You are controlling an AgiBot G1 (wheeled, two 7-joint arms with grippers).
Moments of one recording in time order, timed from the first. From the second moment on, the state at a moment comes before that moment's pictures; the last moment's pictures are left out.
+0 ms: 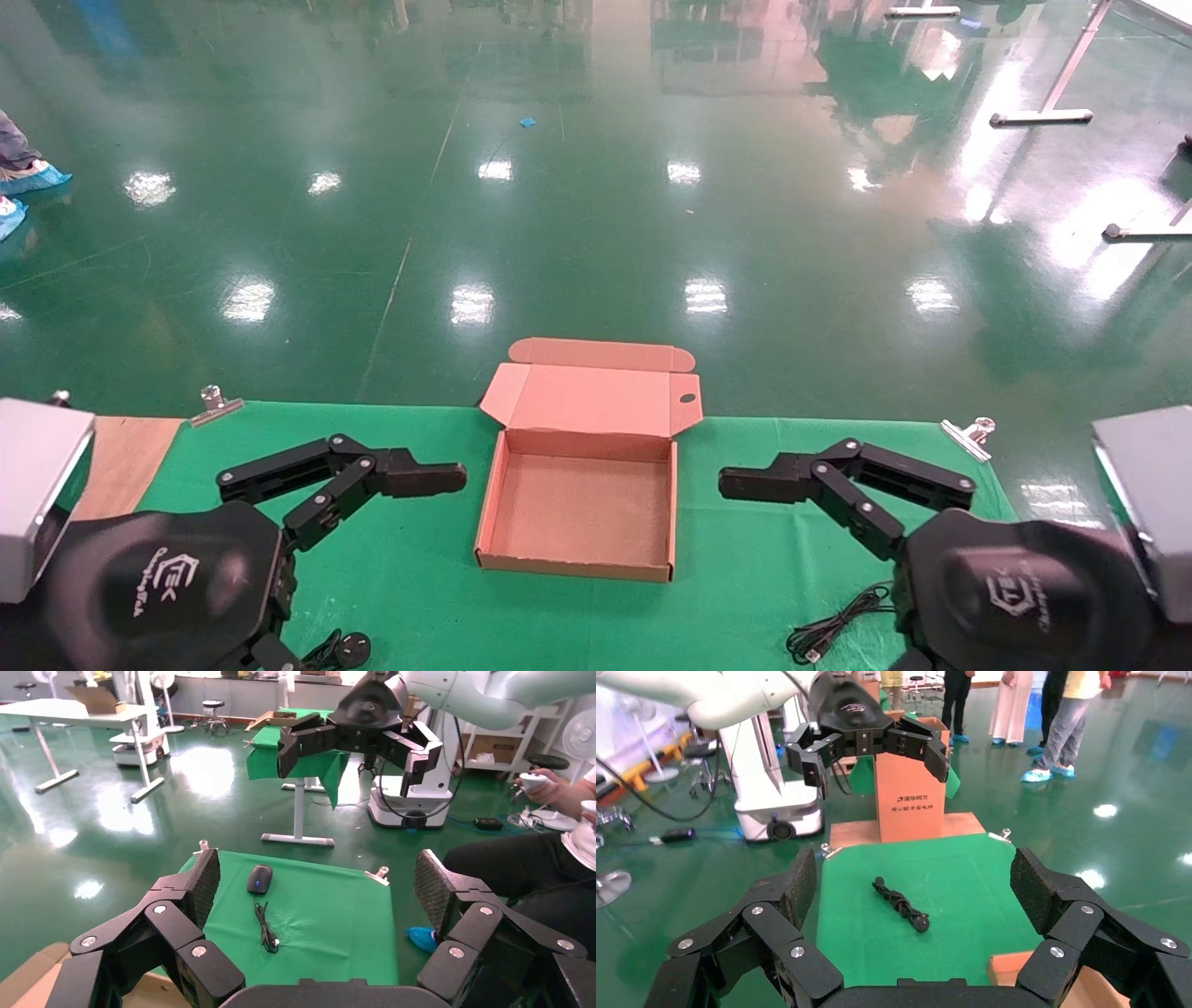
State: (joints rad) left arm -1.10 0.61 0.30 -1.29 0.78 1.51 -0.18; right arm 1.10 -0.61 -0.30 1.29 -0.79 -1.51 0.16
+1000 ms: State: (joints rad) left arm -1.37 0.71 0.63 -0.94 1.59 1.47 0.00; right arm 1.43 -0.82 -0.68 1.06 -1.77 -1.44 -0.19
